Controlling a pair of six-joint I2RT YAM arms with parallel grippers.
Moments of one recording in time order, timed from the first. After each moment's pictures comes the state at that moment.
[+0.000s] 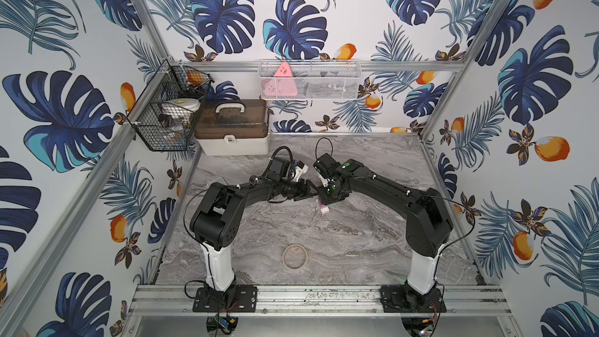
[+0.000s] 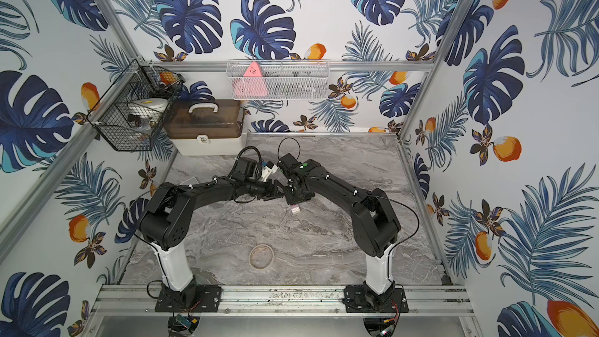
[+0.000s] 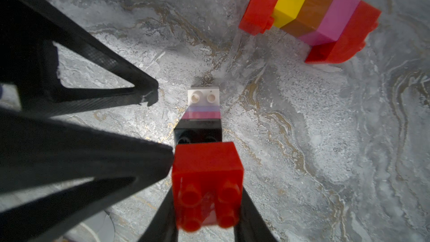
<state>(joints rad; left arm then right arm) -0.35 1.89 1.10 -0.02 0.84 -0.55 0.72 1.90 1.56 -0.97 0.07 0.34</state>
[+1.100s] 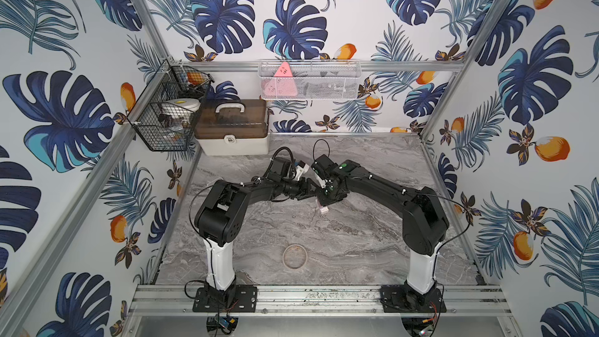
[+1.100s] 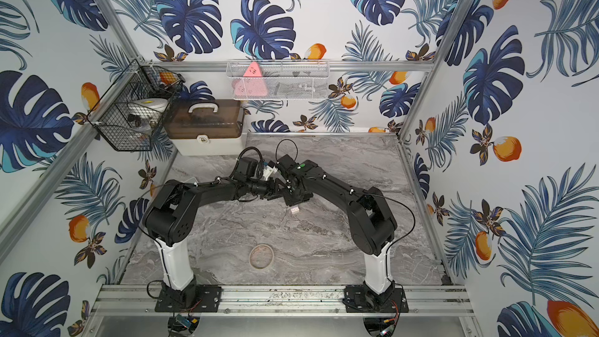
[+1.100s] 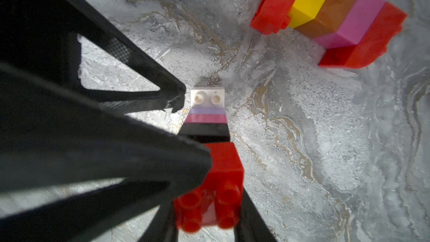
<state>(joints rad) -0.35 1.94 1.11 0.08 0.91 -0.64 0.73 1.93 1.57 -0.97 0.07 0.32</state>
